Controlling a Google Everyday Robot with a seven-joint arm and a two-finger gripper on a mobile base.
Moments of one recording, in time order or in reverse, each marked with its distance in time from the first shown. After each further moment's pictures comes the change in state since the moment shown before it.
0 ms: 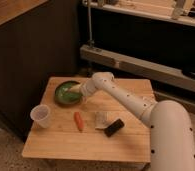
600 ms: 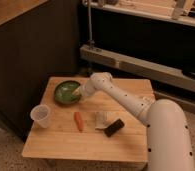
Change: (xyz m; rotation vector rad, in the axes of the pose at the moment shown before) arm 0.001 0.009 0.010 -0.041 -0.002 0.013
